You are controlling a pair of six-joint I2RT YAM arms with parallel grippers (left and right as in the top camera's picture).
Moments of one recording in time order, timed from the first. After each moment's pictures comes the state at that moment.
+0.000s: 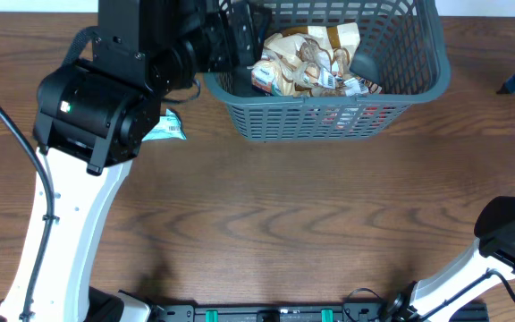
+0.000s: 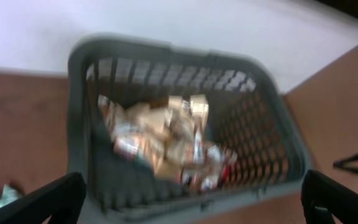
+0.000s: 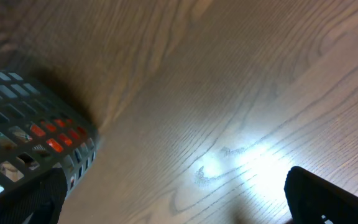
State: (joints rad) left arm -0.43 1.60 2.17 -1.11 0.10 -0.46; right arm -0.54 2.01 2.36 -1.69 -0.06 0.35
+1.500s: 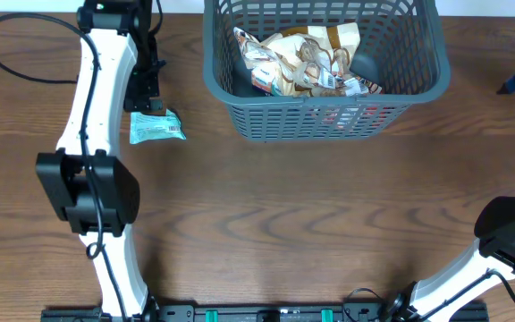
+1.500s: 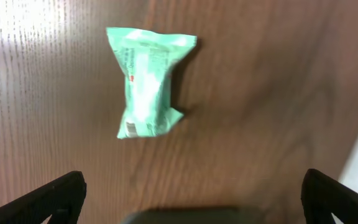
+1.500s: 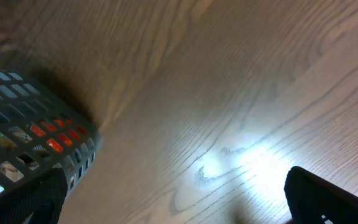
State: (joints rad) left arm -0.07 2.16 2.17 -1.42 -0.11 -1.75; right arm -0.54 2.01 2.36 -1.69 -0.06 0.35
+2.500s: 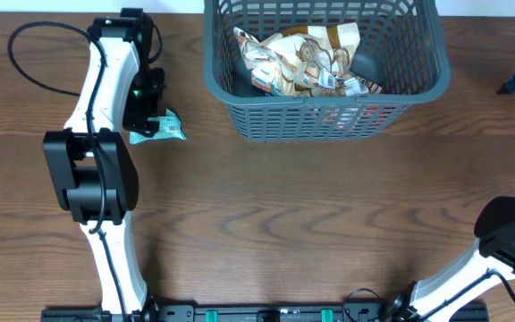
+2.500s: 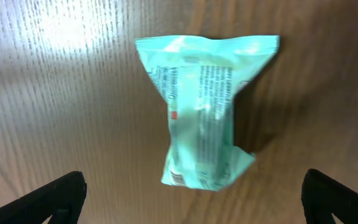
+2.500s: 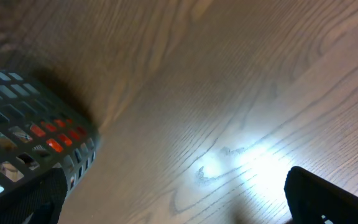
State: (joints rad) left arm -0.03 2.25 2.02 -1.39 -0.03 -1.58; right arm -0.54 2.01 2.36 -1.69 -0.06 0.35
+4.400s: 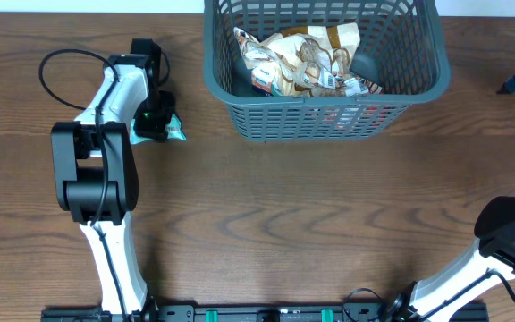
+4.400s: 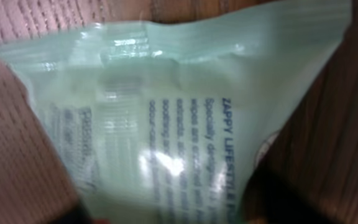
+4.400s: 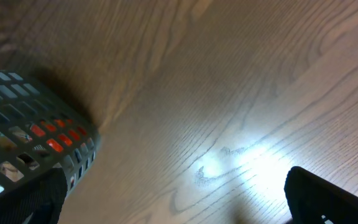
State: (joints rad) left arm -0.03 2.25 1.71 -1.00 0.02 -1.45; right arm -0.54 2.01 2.36 -1.69 -0.06 0.35
